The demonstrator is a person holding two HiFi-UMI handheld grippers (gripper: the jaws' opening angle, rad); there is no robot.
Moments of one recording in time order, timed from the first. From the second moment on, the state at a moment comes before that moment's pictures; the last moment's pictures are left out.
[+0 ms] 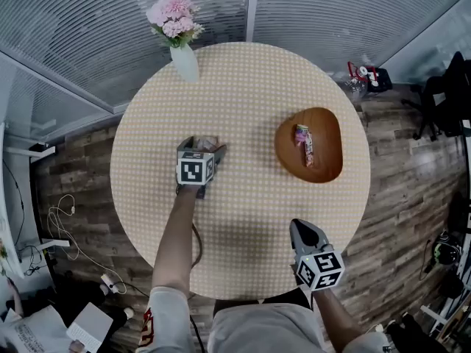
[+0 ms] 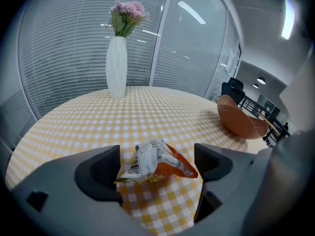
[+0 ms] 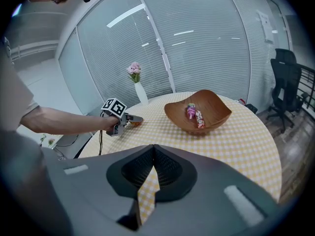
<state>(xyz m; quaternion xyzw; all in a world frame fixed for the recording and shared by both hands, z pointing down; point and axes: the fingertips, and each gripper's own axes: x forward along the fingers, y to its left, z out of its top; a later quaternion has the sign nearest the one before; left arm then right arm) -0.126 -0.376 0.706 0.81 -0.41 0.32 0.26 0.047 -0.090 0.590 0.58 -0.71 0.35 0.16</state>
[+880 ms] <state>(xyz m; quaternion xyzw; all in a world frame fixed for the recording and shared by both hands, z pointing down) -0.072 -0.308 0.628 0.86 -0.38 0.29 0.19 0.065 -0.101 0.584 0.59 -0.72 0.34 0.13</state>
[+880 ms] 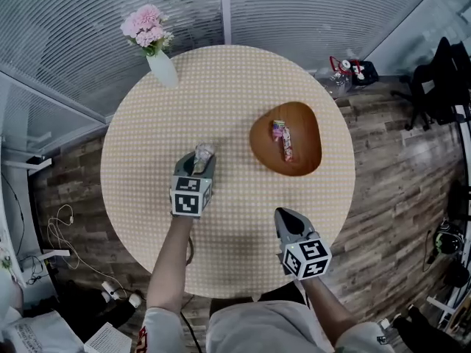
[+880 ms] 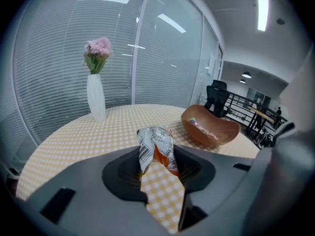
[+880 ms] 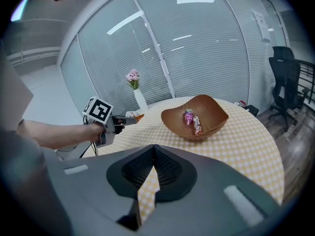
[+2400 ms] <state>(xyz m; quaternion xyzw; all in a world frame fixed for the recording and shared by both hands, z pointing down) 0.075 -0.233 0.557 0.89 -0.39 0.20 0.12 0.158 -0.069 0.565 0.57 -0.73 0.35 0.09</state>
